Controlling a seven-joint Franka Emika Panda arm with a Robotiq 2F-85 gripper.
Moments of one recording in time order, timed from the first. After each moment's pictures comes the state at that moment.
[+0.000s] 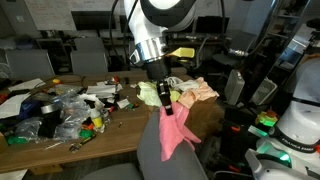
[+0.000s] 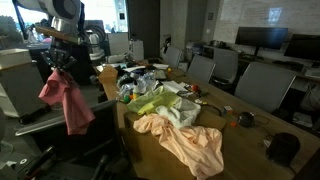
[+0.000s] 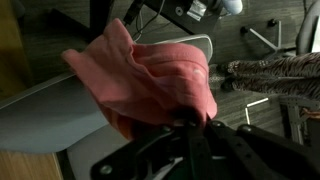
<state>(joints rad) 0.18 0.06 0.17 -2.09 0.26 1.79 -0.29</state>
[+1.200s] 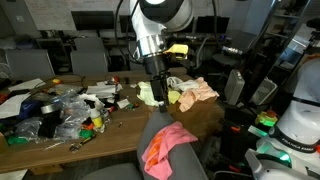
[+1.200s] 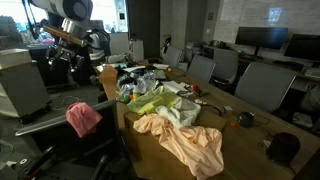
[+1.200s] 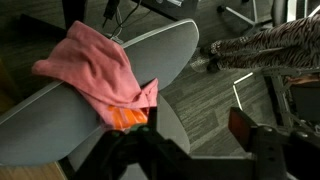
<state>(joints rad) 0.13 0.08 0.15 -2.07 0.36 1.79 -0.25</state>
